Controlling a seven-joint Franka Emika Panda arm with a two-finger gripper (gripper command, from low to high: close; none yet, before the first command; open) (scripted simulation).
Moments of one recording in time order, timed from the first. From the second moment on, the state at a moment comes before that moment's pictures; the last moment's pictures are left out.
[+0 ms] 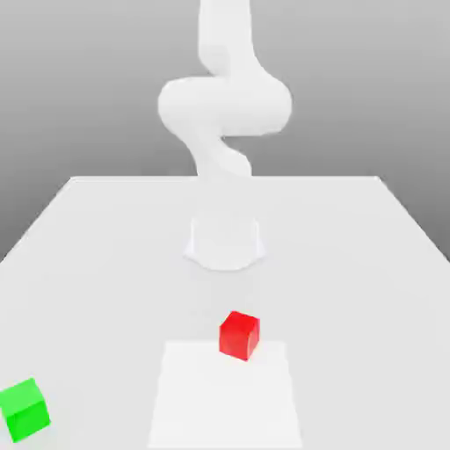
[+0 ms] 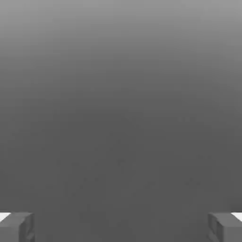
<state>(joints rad) 0.03 -0.74 -0.03 -2.37 -0.01 2.35 0.71</state>
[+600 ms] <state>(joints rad) 0.27 -0.18 -0.23 -2.96 -0.11 2.81 -0.12</state>
